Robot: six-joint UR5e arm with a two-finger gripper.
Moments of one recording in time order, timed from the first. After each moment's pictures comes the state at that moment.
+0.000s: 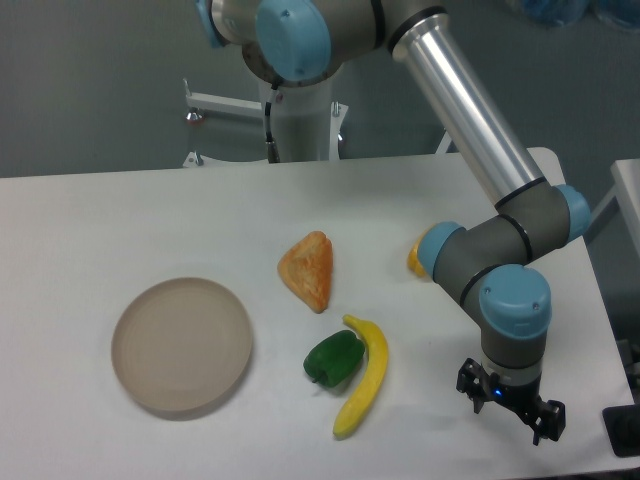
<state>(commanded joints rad) 2.34 -2.53 -0.82 -1.01 1.61 1.14</state>
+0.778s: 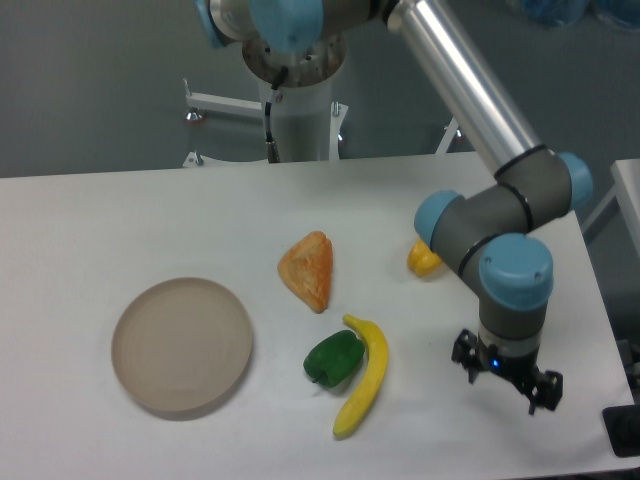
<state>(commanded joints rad) 2.37 -2.32 -1.01 -1.22 1.62 1.14</state>
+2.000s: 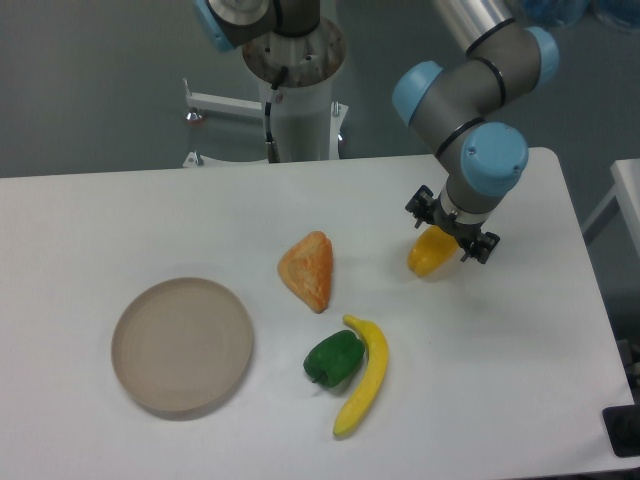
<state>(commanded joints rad) 2.43 -2.02 -1.50 -1.29 1.66 1.33</state>
